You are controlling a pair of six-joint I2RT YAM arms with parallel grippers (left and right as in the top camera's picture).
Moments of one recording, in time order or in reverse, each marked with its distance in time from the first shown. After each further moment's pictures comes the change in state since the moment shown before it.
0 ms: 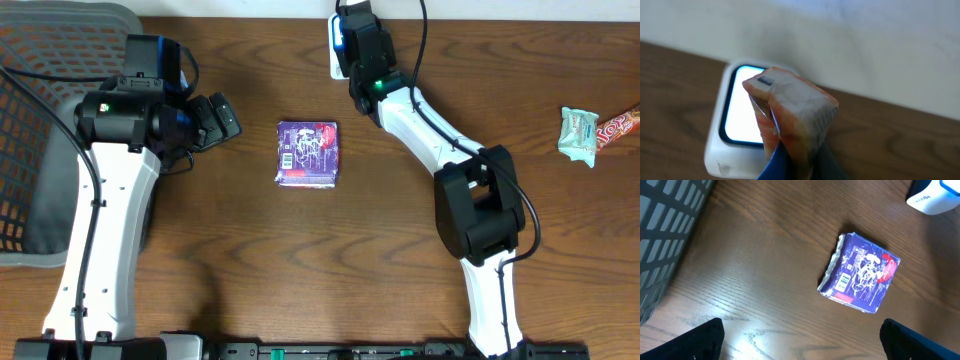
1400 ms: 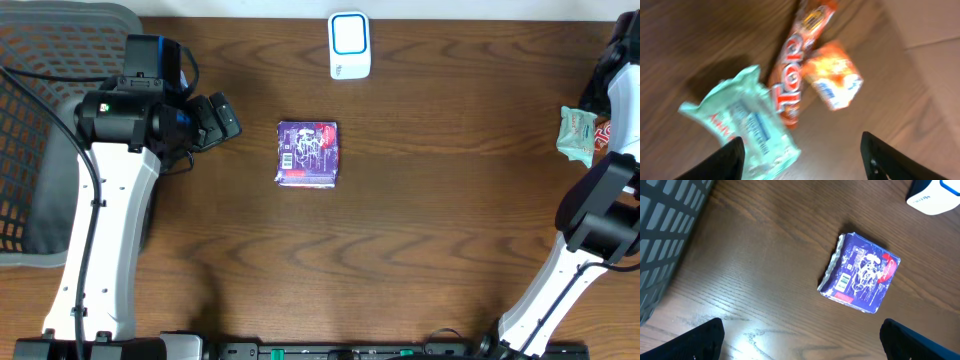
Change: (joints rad) left arm 0.000 0.000 0.000 0.000 0.000 0.000; right arm -0.830 0.000 0.262 -0.905 0.044 0.216
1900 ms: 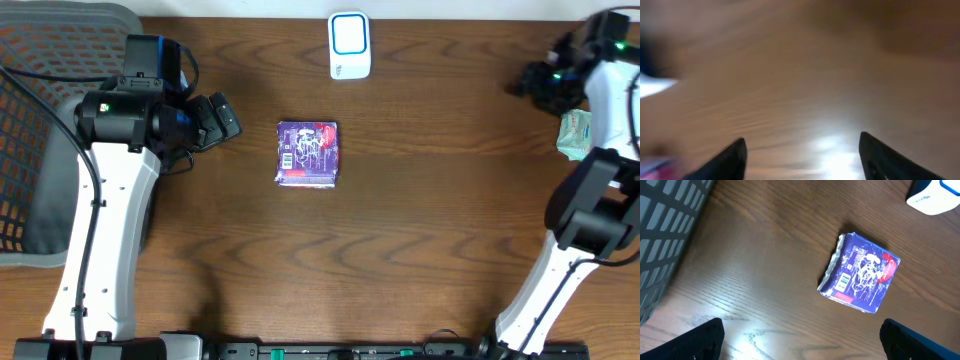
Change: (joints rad) left arm 0.000 0.000 0.000 0.000 0.000 0.000; right arm 0.103 0.000 -0.039 -0.023 -0.969 -0.048
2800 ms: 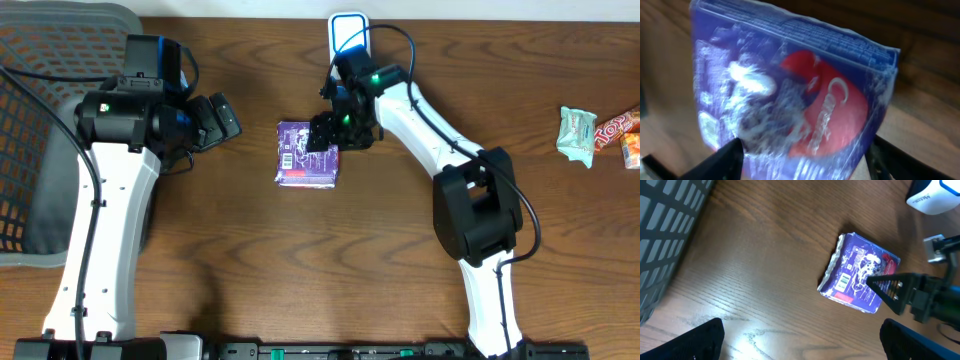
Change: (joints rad) left arm 0.000 0.000 0.000 0.000 0.000 0.000; right arm 0.747 0.000 -0.194 0.114 0.034 0.175
